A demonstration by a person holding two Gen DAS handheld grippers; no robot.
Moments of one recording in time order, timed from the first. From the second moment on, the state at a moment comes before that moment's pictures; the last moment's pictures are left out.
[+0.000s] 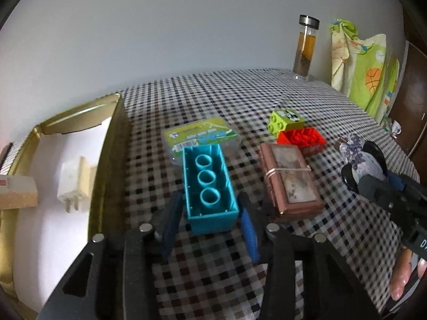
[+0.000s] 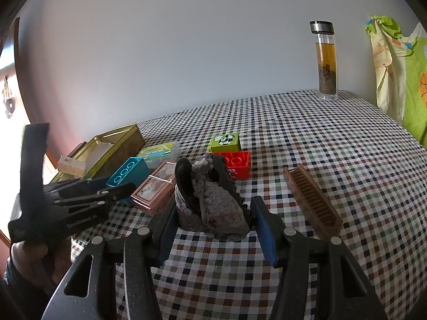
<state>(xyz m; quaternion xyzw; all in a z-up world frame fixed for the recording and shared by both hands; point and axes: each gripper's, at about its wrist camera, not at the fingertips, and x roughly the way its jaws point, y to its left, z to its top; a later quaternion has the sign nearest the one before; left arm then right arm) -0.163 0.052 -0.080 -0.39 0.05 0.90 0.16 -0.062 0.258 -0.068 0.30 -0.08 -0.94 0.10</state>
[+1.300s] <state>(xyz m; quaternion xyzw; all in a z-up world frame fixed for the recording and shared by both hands) -0.124 0.048 -0.046 -0.24 0.05 0.97 0.07 -0.025 0.249 -0.051 0.21 -0.07 -0.97 0.12</state>
